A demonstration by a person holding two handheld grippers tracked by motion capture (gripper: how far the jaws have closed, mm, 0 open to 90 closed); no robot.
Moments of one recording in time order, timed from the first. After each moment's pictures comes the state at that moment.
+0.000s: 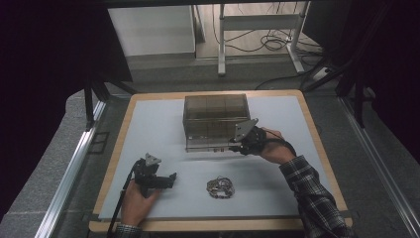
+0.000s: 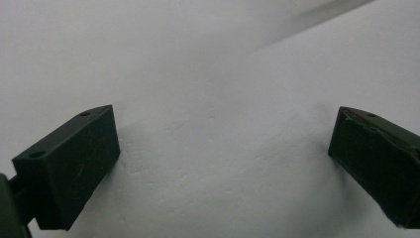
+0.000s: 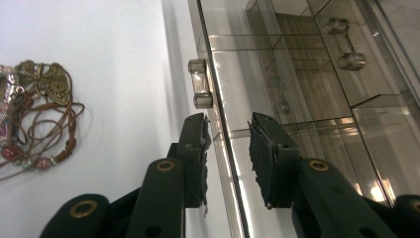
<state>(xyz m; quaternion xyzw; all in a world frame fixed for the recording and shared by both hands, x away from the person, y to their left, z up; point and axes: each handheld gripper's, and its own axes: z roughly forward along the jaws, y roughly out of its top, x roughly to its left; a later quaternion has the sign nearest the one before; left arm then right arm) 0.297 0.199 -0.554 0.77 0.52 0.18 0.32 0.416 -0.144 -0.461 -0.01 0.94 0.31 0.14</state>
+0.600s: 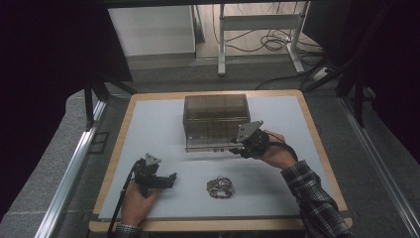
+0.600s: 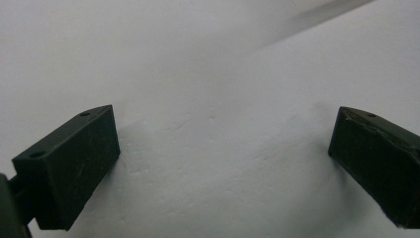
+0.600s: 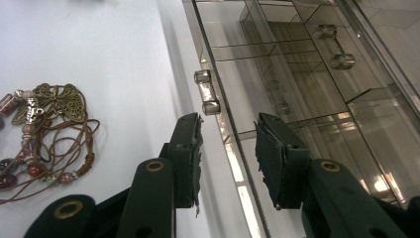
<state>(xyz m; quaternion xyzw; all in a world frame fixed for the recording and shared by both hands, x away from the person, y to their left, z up) 0.297 0.199 -0.554 0.77 0.52 0.18 0.32 0.402 -0.150 -0.456 0.03 0.93 0.33 0.15</state>
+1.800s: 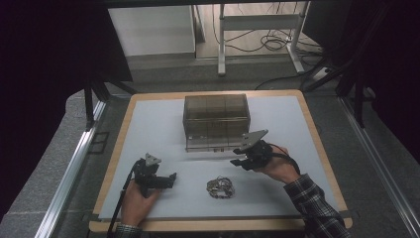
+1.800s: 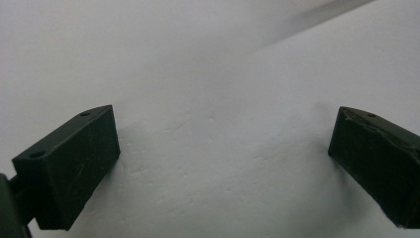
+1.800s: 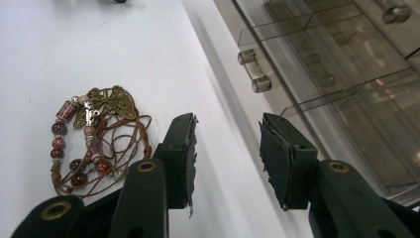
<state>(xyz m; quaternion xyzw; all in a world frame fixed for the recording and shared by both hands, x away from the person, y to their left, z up) 0.297 0.198 -0.554 0.77 0.52 0.18 0.32 0.372 -0.159 -0.469 0.09 0.93 0.35 0.11</state>
